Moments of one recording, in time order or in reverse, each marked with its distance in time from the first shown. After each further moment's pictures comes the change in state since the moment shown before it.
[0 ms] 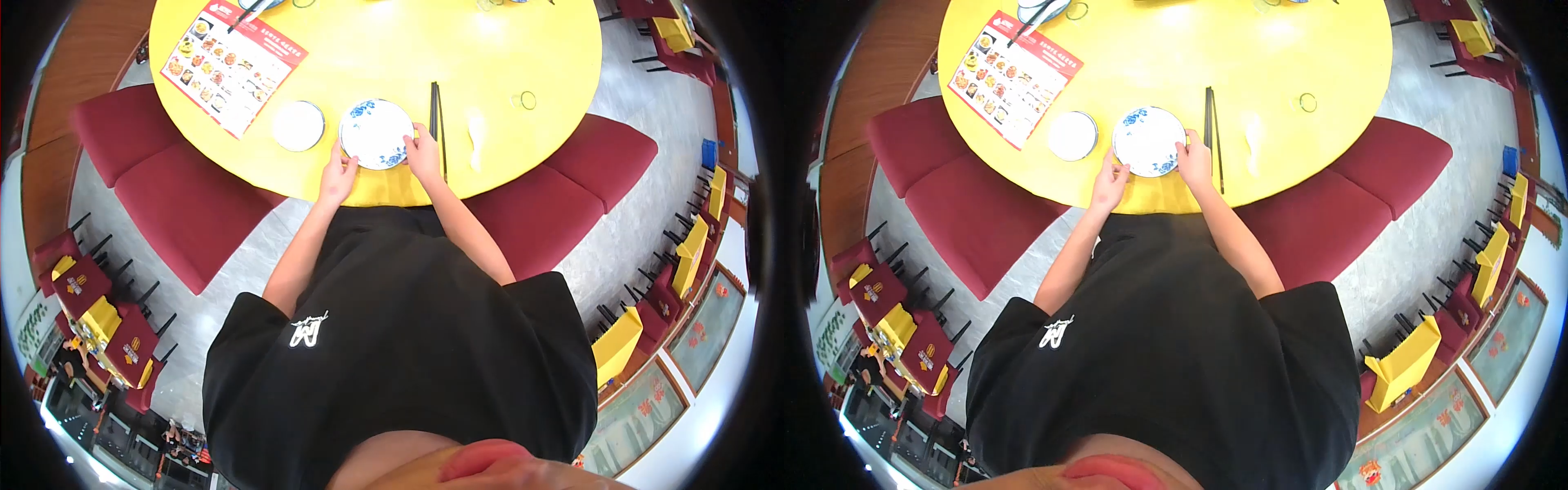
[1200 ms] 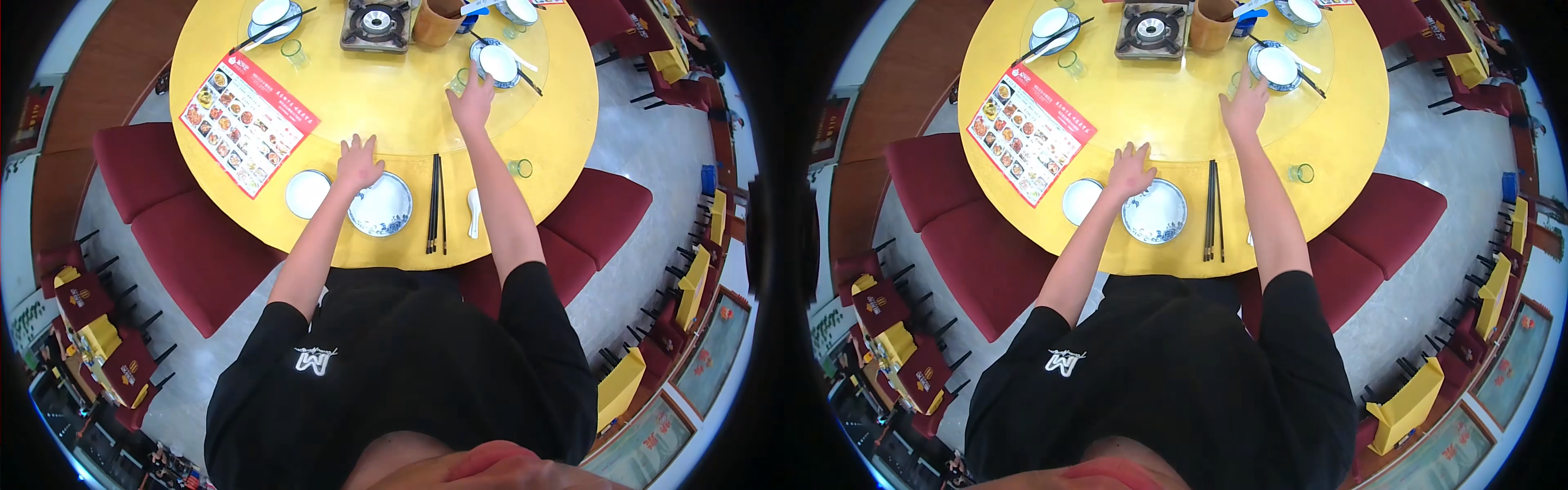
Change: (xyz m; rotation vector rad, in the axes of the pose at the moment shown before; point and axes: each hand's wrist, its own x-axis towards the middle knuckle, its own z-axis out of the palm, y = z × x) left_hand 0.144 0.132 -0.010 0.764 -0.139 0.114; right_hand 0.204 -0.150 -0.087 -0.689 0.582 -0.475
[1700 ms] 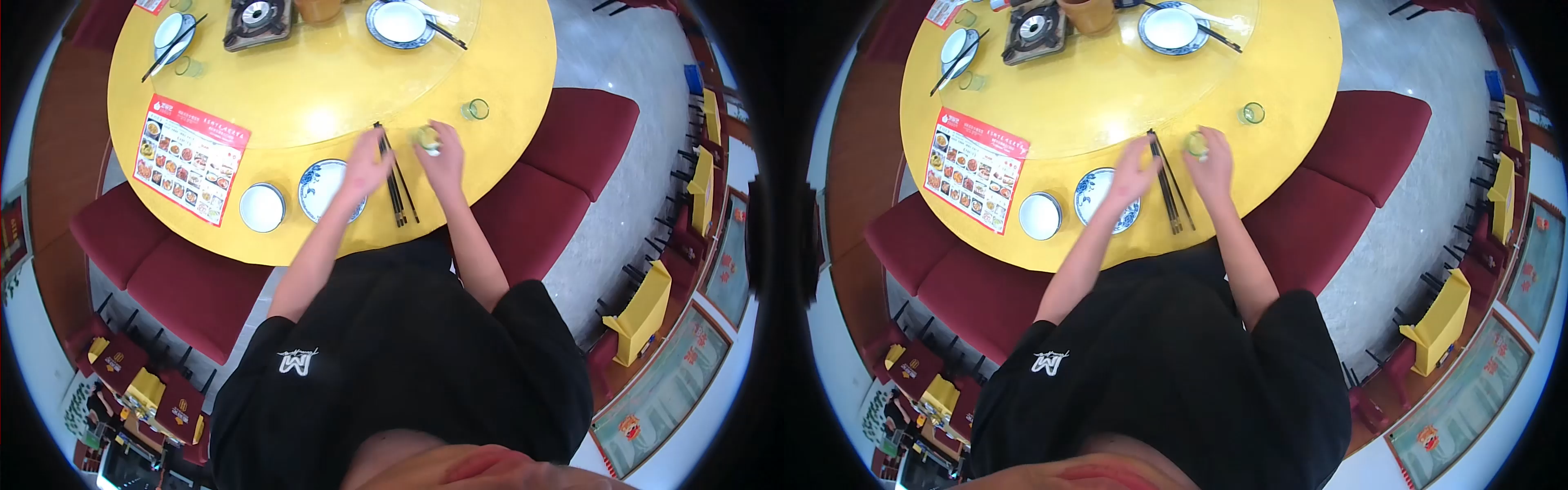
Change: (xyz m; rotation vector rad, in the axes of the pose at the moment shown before) left_hand -0.022 0.110 0.061 -0.528 0.110 0.408; right_hand -0.167 0.075 -0.080 0.447 -0.059 0.262
